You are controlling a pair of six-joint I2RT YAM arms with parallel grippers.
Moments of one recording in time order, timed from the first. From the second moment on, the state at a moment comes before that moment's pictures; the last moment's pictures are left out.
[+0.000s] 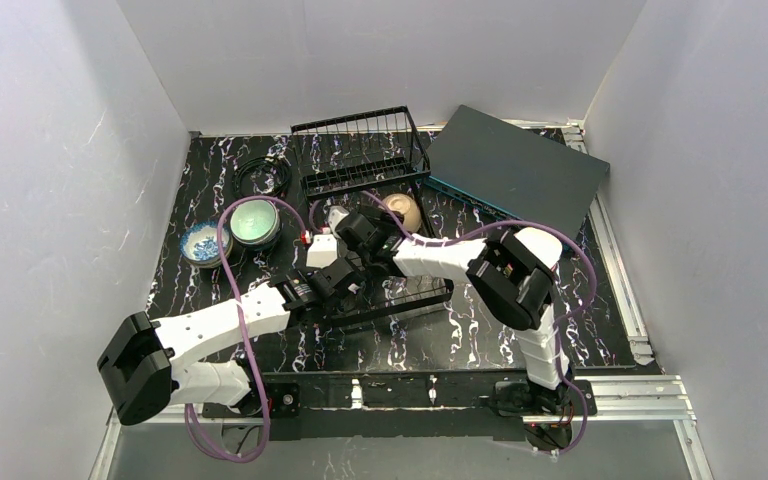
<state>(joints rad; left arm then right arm) -0.95 1.20 0.77 -0.74 -0.59 -0.84 1.00 2.07 1.41 -0.15 0.72 -0.60</state>
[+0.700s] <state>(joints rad) -0.95 1.18 0.74 -0.70 -0.58 -0.82 1.10 1.88 1.30 -0.43 0.67 -0.33</state>
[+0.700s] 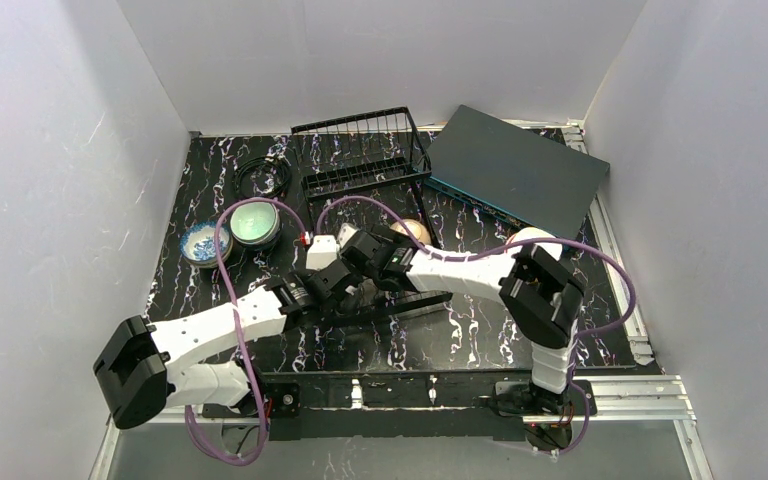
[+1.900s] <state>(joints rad) -0.71 0.89 0.99 -0.86 -0.34 -0.60 1.07 1.85 1.47 -0.60 0.59 0.16</state>
